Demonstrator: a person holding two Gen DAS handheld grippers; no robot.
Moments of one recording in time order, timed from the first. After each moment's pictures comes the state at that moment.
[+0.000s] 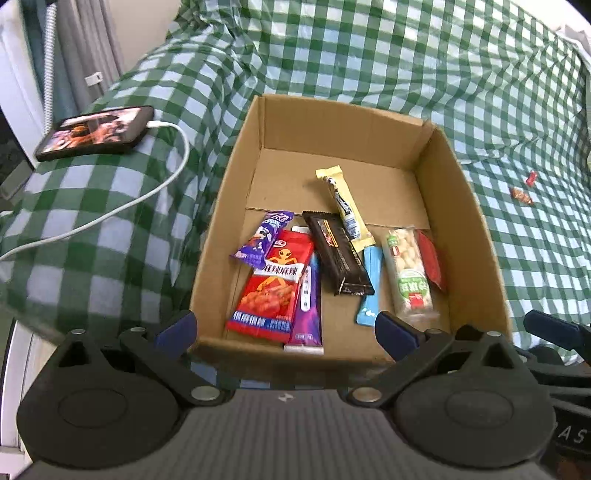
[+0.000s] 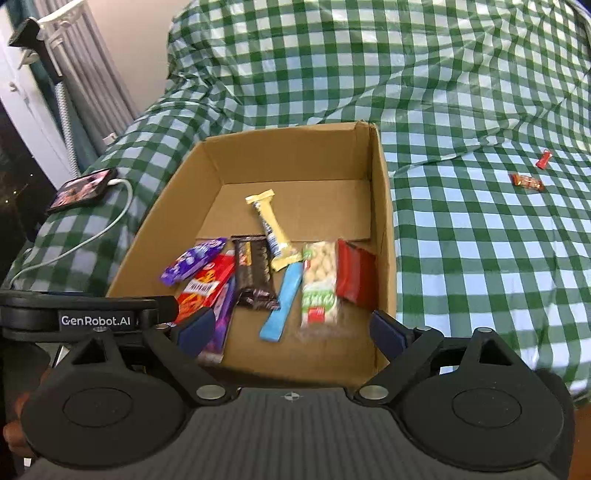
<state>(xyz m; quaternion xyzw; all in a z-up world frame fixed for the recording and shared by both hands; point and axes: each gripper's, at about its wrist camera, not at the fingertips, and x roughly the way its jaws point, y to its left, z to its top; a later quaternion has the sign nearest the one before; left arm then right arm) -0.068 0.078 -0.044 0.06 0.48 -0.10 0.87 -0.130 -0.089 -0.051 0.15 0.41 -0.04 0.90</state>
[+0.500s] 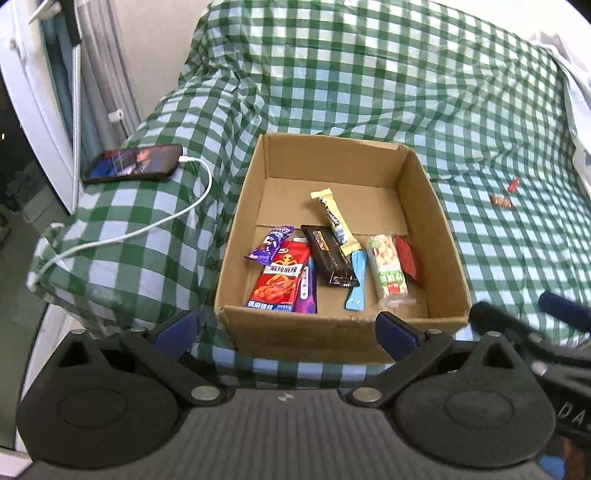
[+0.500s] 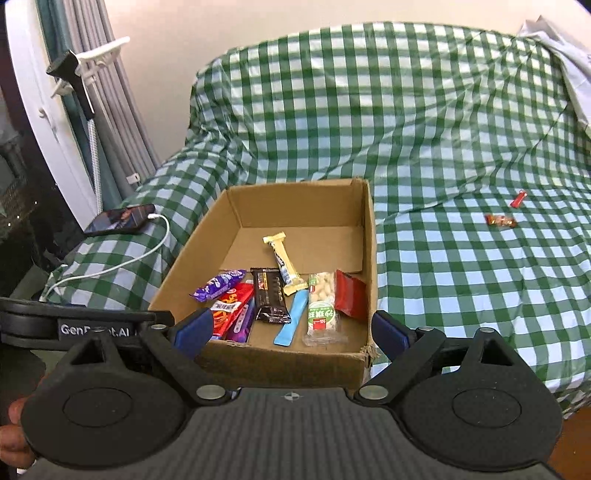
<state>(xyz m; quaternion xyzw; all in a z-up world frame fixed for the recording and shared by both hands) -0.146 0.080 0.010 0.09 0.43 -0.10 0.89 -0.211 -0.078 -0.001 0.14 0.33 -0.04 0.93</state>
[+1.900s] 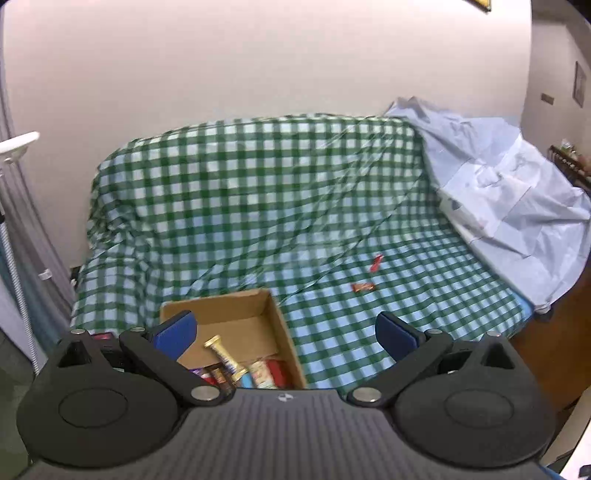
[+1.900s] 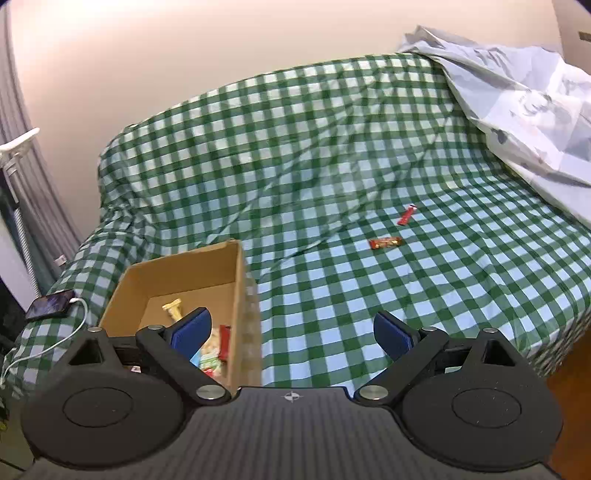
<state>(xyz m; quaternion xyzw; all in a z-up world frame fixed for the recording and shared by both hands) -0.209 -0.005 0.275 0.11 0.32 -0.29 0.90 -0.278 -0.191 0.023 0.19 0.27 -0.19 0.93</state>
